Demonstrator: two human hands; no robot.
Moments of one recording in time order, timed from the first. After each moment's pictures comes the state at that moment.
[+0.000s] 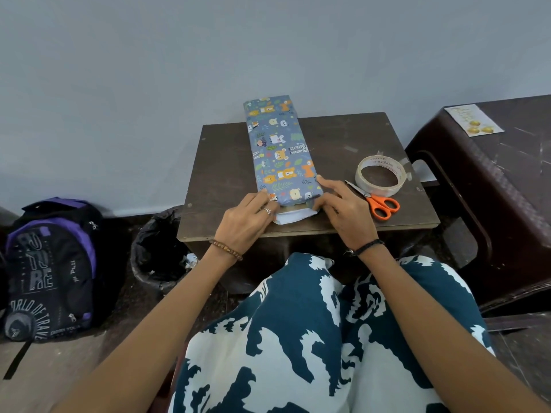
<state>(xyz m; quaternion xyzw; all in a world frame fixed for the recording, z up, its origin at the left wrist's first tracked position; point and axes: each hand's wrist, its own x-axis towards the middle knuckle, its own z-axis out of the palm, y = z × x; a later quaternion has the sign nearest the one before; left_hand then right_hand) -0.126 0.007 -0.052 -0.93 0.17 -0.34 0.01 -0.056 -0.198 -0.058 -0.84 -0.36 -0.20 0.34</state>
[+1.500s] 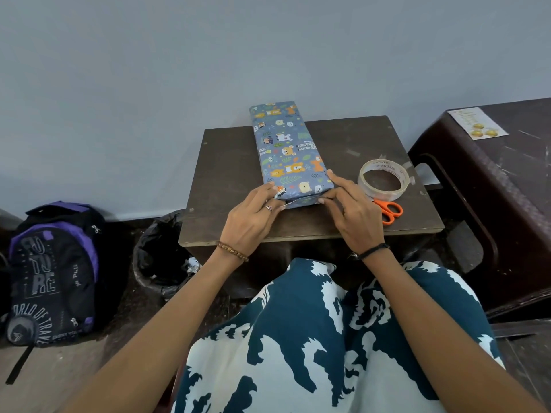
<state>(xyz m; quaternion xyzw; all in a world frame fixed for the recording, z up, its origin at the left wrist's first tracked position) -0.121 -0.005 -0.040 -0.92 0.15 -0.36 -0.10 -0.053 -0.197 -0.056 -0.83 -0.33 -0.30 0.33</state>
